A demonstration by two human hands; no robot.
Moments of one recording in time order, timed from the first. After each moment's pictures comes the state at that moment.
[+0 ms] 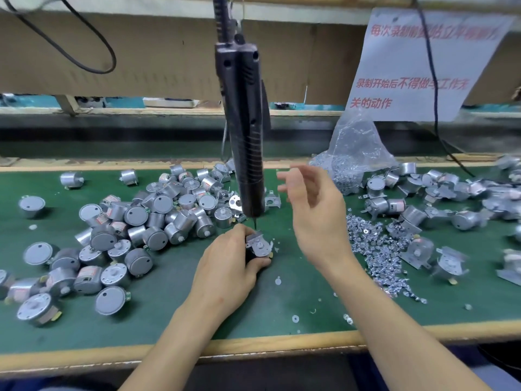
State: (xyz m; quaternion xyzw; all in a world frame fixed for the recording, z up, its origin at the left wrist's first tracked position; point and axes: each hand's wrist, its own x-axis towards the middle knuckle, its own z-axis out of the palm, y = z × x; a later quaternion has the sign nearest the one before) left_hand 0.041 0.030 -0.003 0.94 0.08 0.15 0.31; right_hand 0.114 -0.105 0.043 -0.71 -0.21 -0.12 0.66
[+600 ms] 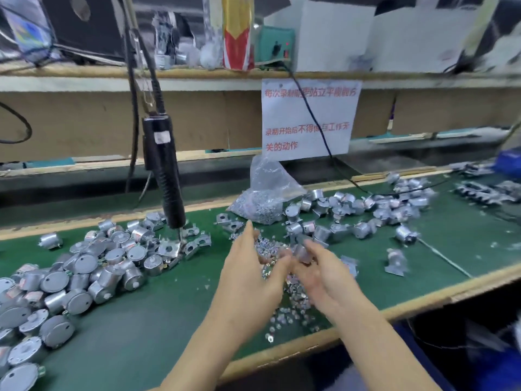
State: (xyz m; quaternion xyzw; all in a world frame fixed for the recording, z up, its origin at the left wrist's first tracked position) left_hand 0.053 -0.099 0.059 0.88 -0.05 0.15 0.44; right_hand 0.094 -0.239 0.054 -0.48 0.16 0.11 0.85
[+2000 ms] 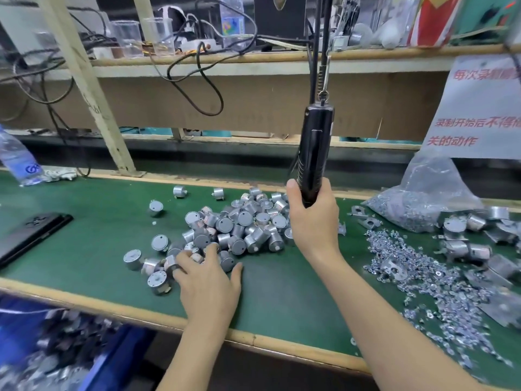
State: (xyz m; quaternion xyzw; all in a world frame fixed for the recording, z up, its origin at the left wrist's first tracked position) left_hand -0.025 0.098 -0.003 0.86 0.44 0.22 0.10; right_hand 0.109 -0.008 0.067 -0.69 -0.23 -0.11 0.68
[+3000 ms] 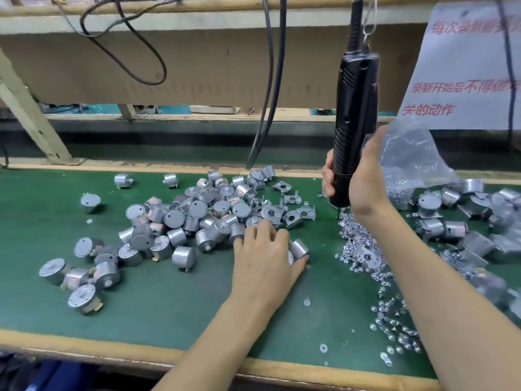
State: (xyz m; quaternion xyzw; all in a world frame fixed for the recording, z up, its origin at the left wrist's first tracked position) left_hand 0.066 0.014 -0.003 0.96 0.10 0.25 0.07; right_hand 0.213 -0.097 0.070 -0.60 -0.25 0.07 0.76
